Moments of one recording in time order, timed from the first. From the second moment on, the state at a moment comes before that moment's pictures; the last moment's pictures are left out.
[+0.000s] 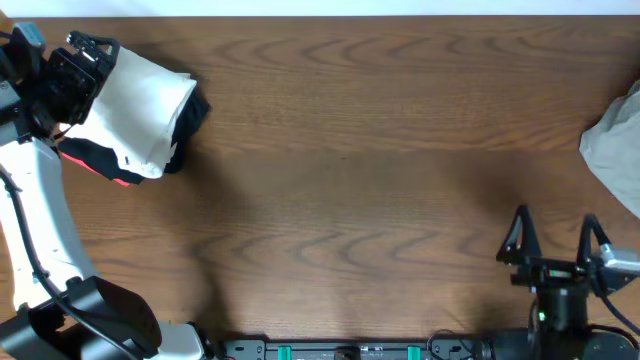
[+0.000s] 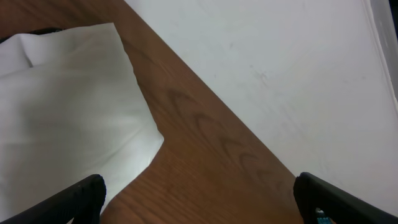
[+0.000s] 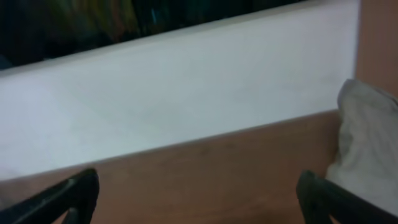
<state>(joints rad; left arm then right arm) 0.50 1.61 1.54 -0.63 0.63 -0.54 0.07 0.01 0.49 -0.39 0.15 0.25</state>
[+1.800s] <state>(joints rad) 0.50 1.61 1.54 -0.63 0.63 -0.54 0.07 0.01 0.01 -0.05 0.20 0.22</state>
